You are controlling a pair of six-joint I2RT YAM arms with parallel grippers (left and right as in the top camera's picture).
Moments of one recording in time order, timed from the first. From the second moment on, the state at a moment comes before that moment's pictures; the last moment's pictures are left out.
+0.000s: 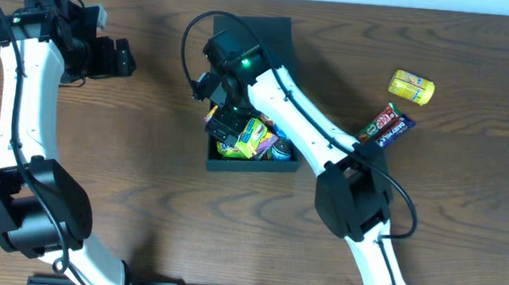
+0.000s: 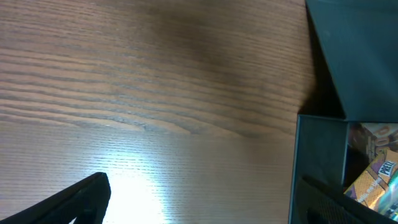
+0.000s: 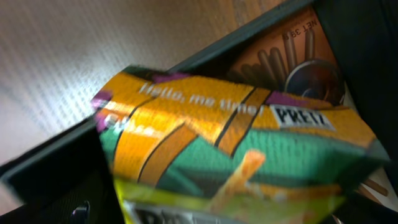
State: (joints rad) left arm 0.23 1.86 1.73 -1.09 0.27 0.07; right arm 0.69 2.32 2.12 -1.21 -0.10 -0.37
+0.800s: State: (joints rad) left arm 0.23 1.86 1.73 -1.09 0.29 0.07; right arm 0.70 2.32 2.07 -1.15 -0.04 -0.32
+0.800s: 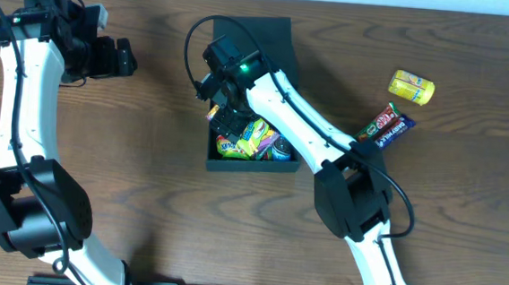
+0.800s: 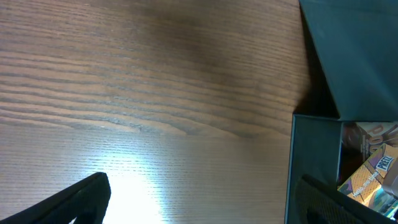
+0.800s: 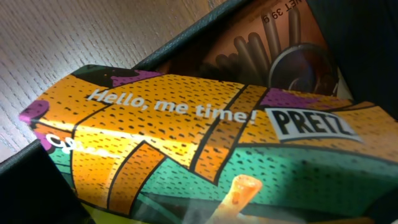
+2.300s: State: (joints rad) left arm 0.23 1.86 1.73 -1.09 0.29 0.10; right arm 0.70 2.32 2.15 -1.06 0.09 -0.93
